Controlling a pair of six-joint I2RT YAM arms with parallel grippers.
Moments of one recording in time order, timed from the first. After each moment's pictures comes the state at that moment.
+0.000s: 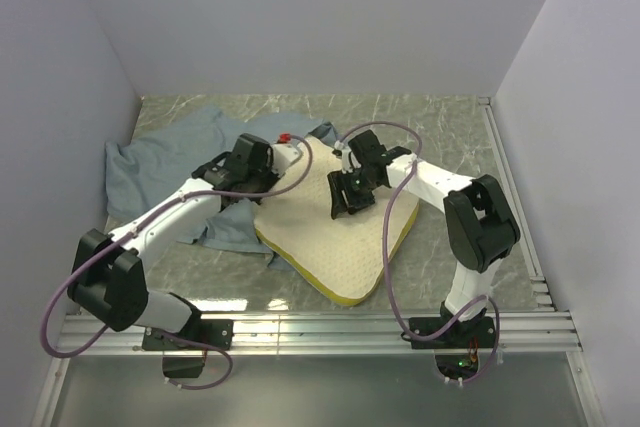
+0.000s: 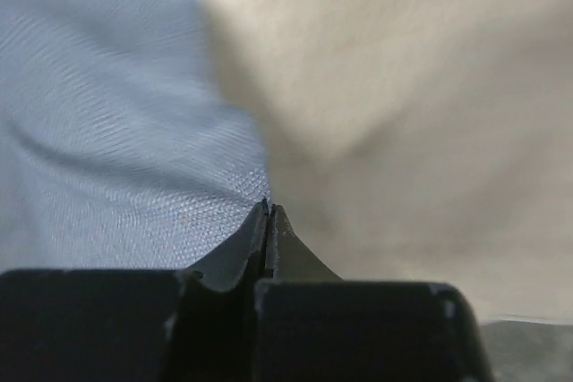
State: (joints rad) left arm -0.51 1.41 1.05 -0.51 -0.08 0.33; right arm 0.53 1.80 1.24 -0.59 -0.37 0.19
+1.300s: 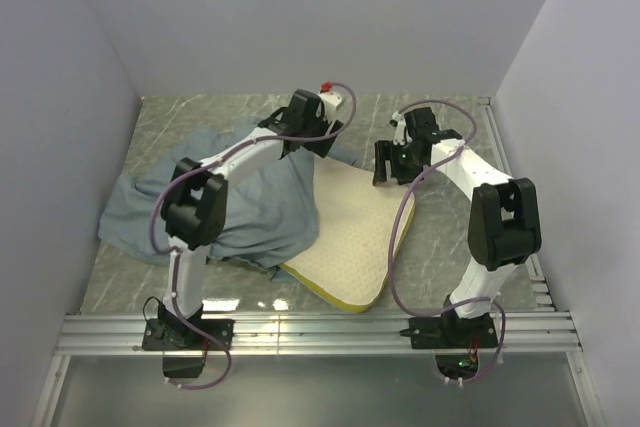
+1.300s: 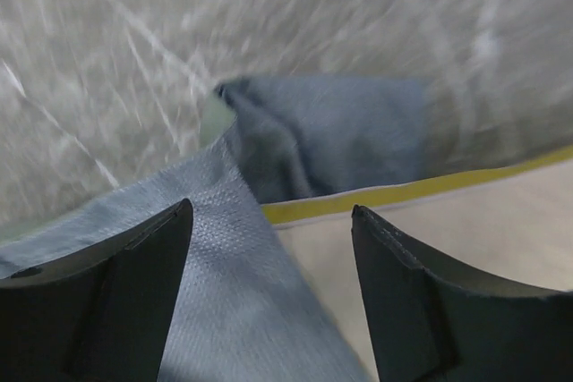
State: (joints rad) left arm -0.57 2.04 1.72 -0.30 0.01 0.11; right arm 0.20 1.75 1.29 -0.62 -0.27 0.12
